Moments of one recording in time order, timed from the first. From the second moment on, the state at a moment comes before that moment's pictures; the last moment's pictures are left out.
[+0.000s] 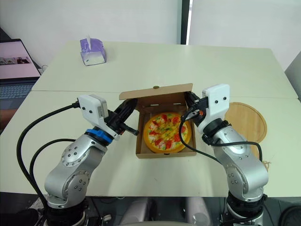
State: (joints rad) left arm -0.14 0.28 0.03 -0.64 -0.47 0.58 -0.25; right arm -0.26 -0.18 0.00 -0.79 0.36 0.86 0.17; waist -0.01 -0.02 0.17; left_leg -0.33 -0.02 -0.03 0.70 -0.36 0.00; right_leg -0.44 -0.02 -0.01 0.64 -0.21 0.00
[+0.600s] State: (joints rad) left arm 0.11 0.37 -0.02 -0.66 -0.37 0.37 -0.39; right arm 0.03 -0.26 0.07 -0.78 0.30 0.58 0.24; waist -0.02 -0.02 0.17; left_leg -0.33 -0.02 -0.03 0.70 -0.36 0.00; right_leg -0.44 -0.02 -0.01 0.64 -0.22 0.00
